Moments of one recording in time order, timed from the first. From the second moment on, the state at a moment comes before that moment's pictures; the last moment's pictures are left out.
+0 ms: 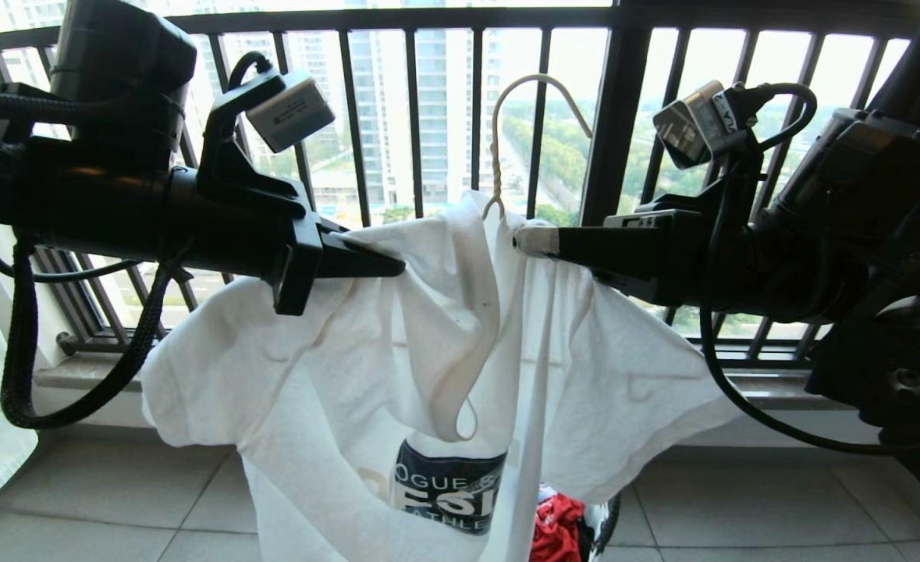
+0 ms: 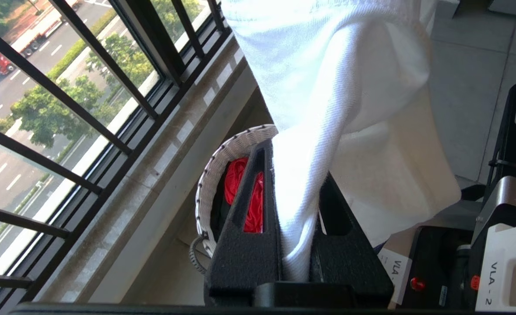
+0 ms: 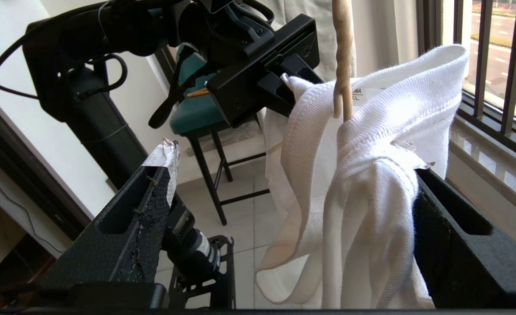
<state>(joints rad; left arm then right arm) -0.40 1.59 -1.48 0.32 -0.65 0.45 0.48 1.71 -1.04 -0.93 0.96 0.53</state>
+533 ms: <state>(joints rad) -0.40 1.54 -1.29 0.03 -0.67 0.31 0.47 1.74 -1.06 -0.92 0.94 0.53</state>
